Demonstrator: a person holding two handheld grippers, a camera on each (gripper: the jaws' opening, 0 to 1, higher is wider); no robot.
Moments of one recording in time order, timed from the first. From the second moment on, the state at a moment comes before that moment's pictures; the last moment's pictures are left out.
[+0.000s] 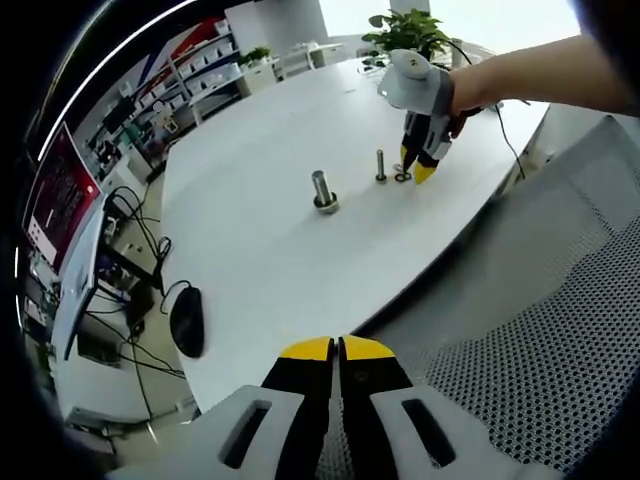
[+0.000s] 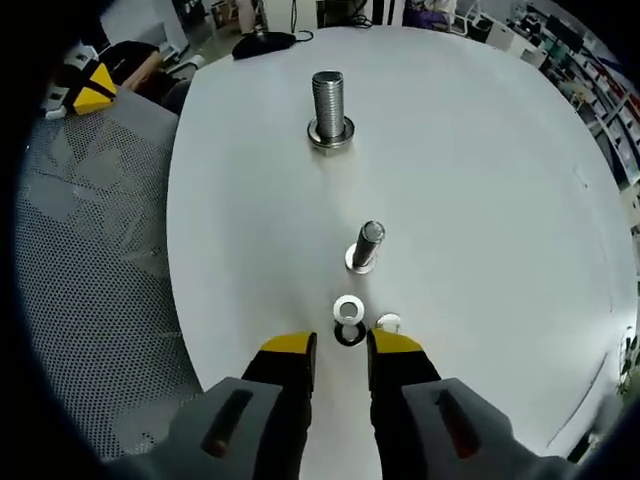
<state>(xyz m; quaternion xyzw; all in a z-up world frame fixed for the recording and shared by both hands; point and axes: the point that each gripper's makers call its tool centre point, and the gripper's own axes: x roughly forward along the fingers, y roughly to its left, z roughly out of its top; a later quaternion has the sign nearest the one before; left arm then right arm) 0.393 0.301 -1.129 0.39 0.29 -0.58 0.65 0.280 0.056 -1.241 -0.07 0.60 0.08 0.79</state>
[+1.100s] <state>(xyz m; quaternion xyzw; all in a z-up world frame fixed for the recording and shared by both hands) 0.394 0.301 -1.127 0.39 0.29 -0.58 0.65 0.296 0.055 -1.197 -0.07 0.56 0.08 0.82</state>
